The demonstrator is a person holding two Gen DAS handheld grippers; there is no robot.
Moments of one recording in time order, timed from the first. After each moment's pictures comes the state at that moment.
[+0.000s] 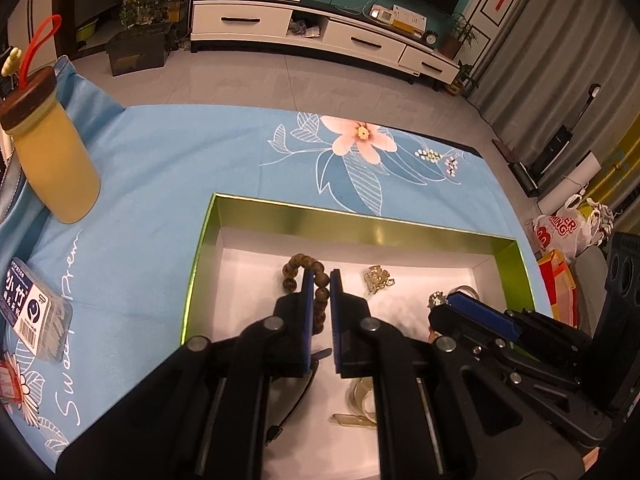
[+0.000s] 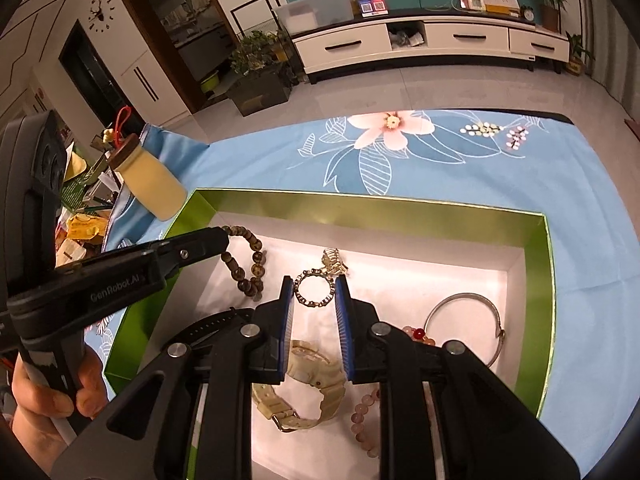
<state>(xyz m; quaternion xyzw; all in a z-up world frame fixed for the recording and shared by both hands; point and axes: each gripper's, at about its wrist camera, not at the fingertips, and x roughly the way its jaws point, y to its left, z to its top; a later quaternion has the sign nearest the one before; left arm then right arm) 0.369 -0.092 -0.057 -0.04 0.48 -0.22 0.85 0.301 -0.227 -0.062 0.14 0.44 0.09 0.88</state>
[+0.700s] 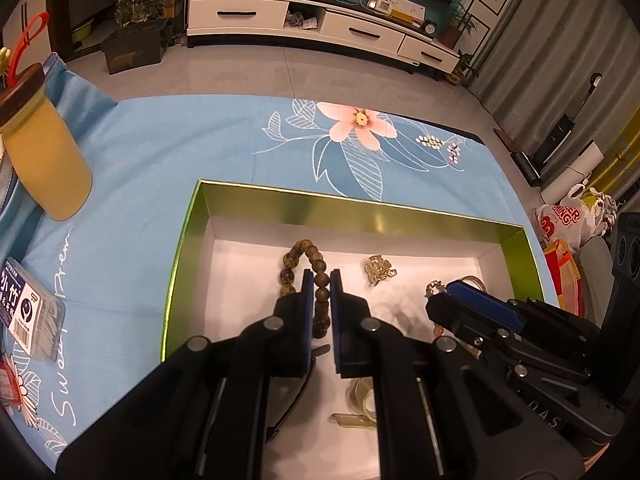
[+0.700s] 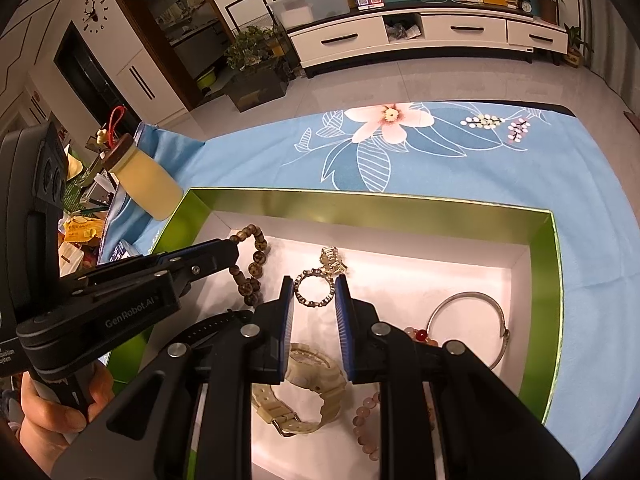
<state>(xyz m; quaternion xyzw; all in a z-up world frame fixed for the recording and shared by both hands) 0.370 -0.103 -0.065 -0.02 0.49 -0.22 0.84 0.307 -0.226 -0.064 0.15 0.45 0.08 0.88</state>
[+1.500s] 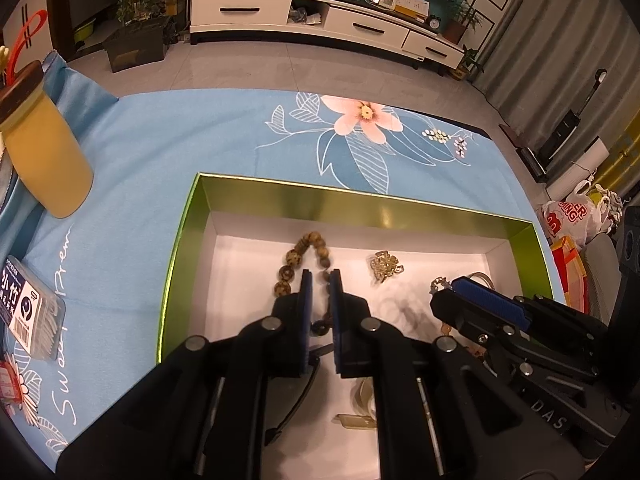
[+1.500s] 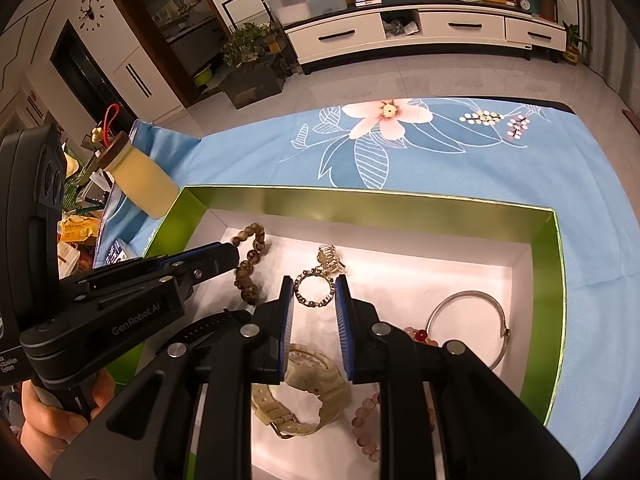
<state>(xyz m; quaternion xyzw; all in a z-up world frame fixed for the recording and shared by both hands) 0.370 -0.103 -0.072 -0.02 0.50 -0.21 0.84 0.312 -0.226 -0.068 0.15 0.46 0.08 0.87</state>
